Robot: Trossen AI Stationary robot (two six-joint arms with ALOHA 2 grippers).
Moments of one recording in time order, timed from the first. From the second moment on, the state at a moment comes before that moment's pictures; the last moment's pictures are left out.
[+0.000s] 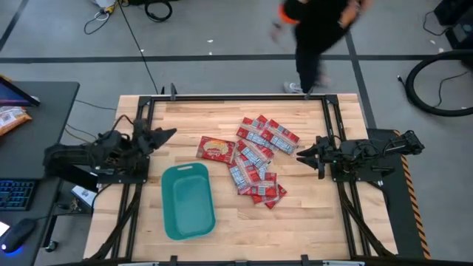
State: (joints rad) left arm 0.00 0.27 0.26 0.30 -0.36 -0.88; right arm 0.21 0.04 0.12 -0.33 0.33 0.50
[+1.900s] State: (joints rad) left arm -0.01 1.40 1.04 -0.04 -0.22 -0.81; right arm 0.21 0.26 0.12 0.39 0.39 0.71
